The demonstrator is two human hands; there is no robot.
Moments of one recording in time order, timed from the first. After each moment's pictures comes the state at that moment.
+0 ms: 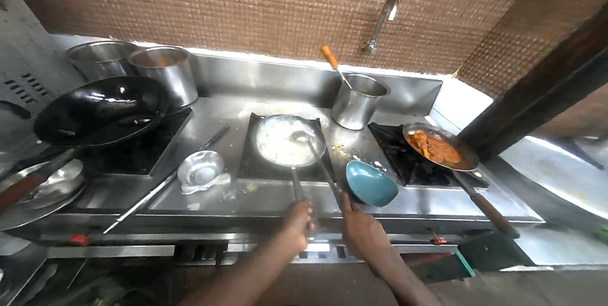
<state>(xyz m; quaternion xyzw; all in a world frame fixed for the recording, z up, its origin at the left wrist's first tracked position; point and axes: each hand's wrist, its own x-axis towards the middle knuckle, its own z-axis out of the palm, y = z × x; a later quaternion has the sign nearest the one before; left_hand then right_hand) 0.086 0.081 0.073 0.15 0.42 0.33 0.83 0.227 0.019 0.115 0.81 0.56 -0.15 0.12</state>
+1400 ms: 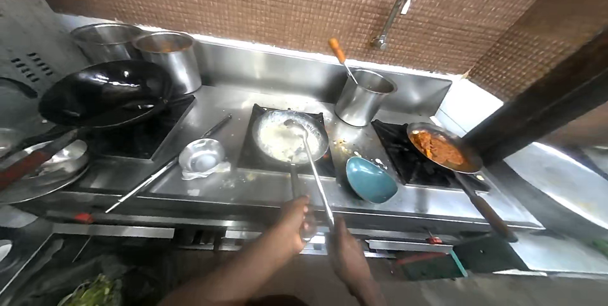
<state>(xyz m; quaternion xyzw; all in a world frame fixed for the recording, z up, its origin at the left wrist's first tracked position) 0.075 0.060 0.099 0.09 0.42 0.30 0.85 0.229 -0.028 0.014 0.80 0.55 -0.19 -0.13</state>
